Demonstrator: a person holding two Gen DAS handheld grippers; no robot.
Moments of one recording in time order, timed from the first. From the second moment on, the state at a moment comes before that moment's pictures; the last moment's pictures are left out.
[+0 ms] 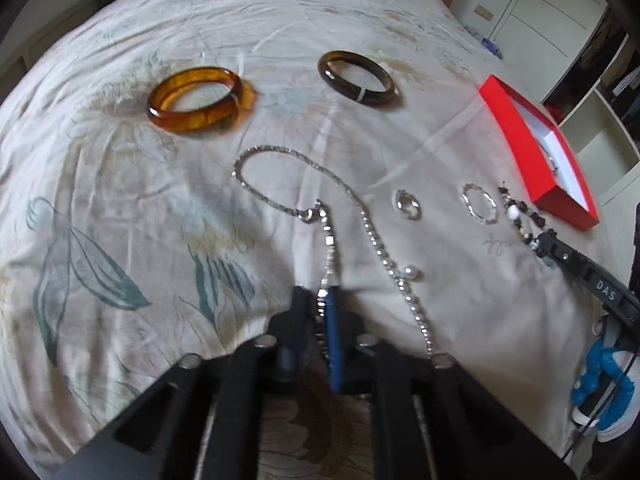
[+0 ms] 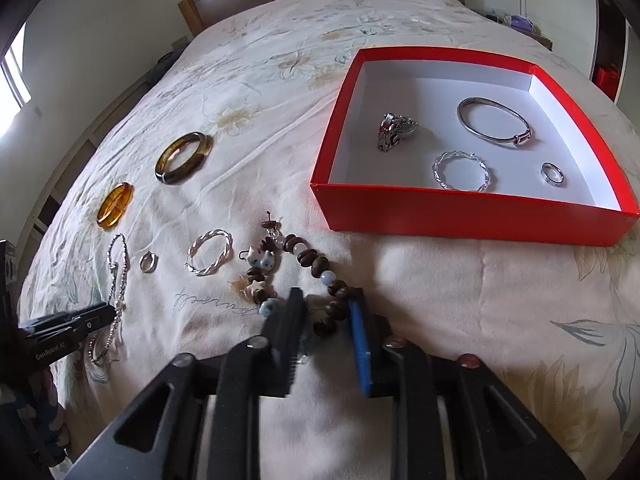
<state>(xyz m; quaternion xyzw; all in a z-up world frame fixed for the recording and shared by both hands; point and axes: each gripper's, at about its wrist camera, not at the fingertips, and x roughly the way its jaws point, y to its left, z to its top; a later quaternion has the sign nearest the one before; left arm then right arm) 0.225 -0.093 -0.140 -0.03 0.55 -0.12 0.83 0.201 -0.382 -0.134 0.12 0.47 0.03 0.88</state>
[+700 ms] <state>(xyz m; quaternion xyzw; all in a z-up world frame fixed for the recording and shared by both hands) 0.167 -0.086 -0.025 -0.04 0.45 -0.17 0.87 0.120 -0.363 -0.028 0.10 0.38 0.07 0.92</state>
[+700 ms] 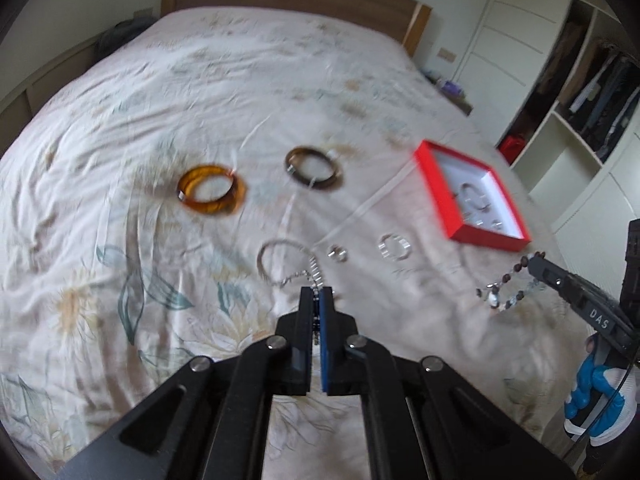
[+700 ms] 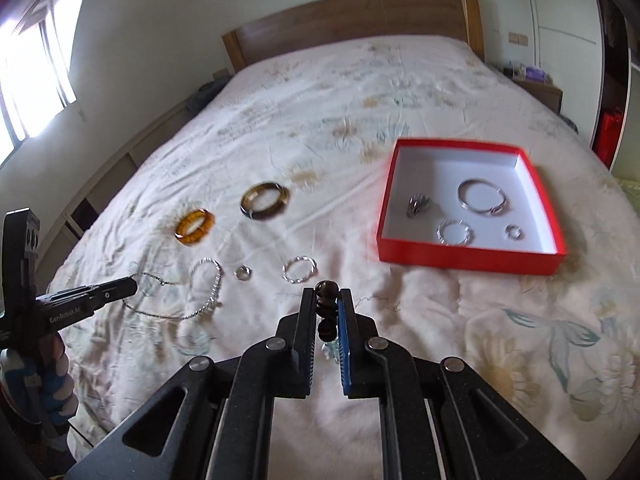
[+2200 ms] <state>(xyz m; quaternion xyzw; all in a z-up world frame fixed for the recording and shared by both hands) 0.394 -0.467 -0.090 0.04 0.50 -0.36 0.79 0.330 -0.570 -0.096 0.08 0.41 -0.06 0.90</state>
